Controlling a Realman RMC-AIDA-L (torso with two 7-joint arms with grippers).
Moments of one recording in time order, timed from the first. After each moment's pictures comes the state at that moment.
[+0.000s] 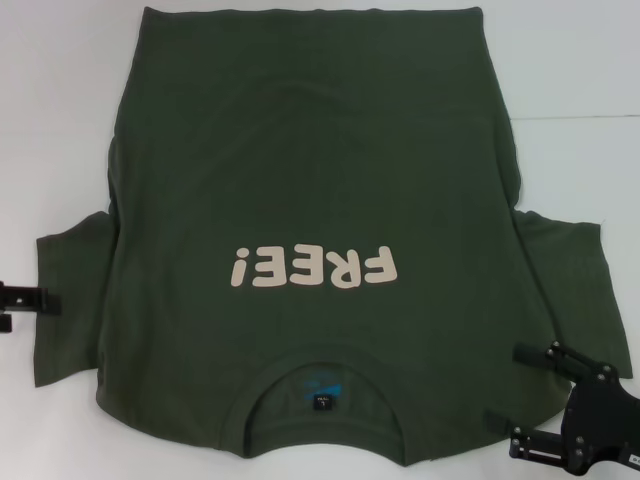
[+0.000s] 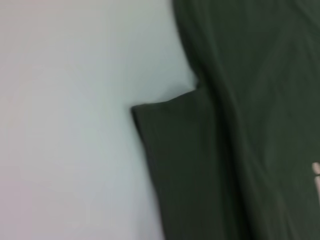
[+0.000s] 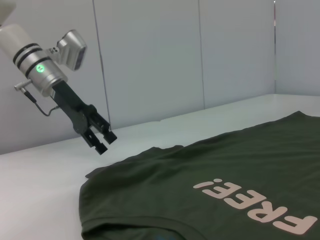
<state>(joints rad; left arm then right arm) -0.61 -1.96 0.39 0.83 2.69 1.49 -2.39 0.26 2.09 -0.45 -0.41 -2.02 -1.63 0.78</state>
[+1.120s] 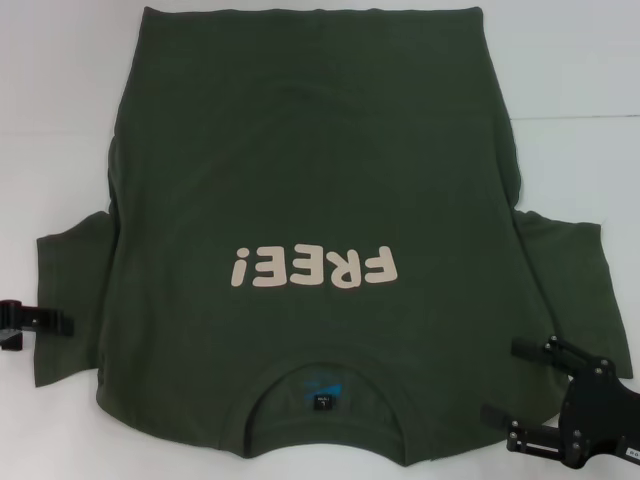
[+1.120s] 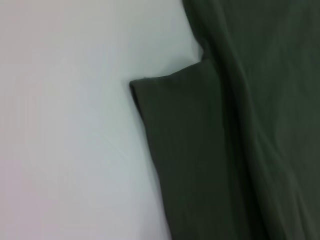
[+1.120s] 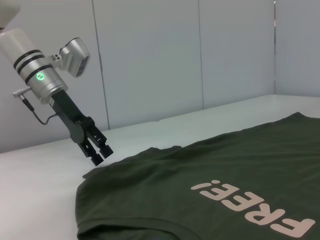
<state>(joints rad) -0.61 -1.98 0.45 0.81 2.72 1.45 -2.41 0.27 2.09 -0.45 -0.41 -2.02 -1.62 0.78</state>
